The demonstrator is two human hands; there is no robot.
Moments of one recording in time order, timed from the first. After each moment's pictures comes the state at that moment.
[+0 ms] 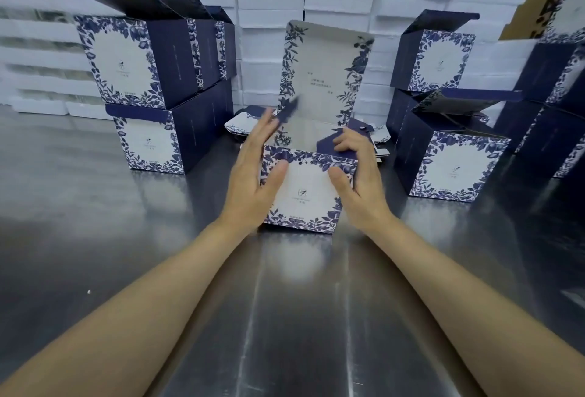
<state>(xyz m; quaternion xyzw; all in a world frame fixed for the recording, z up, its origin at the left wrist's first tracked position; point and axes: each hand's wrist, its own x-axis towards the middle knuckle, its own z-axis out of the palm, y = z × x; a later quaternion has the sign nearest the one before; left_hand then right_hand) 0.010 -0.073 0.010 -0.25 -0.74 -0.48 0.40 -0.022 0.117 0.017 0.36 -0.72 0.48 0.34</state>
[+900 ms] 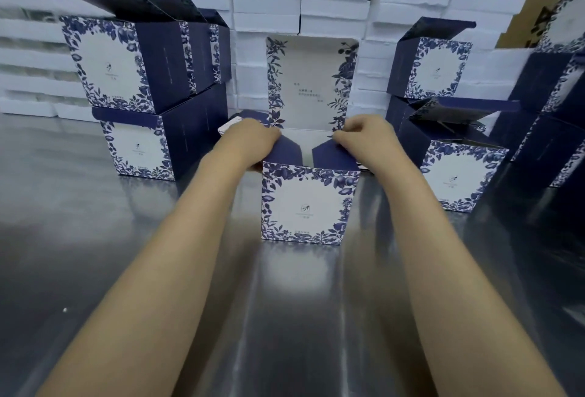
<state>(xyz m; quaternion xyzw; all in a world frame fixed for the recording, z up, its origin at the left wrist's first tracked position) -0.025 -0.071 0.108 0.11 -0.93 -0.34 0.10 -0.046 0.120 0.104 0.11 -0.89 0.42 0.15</state>
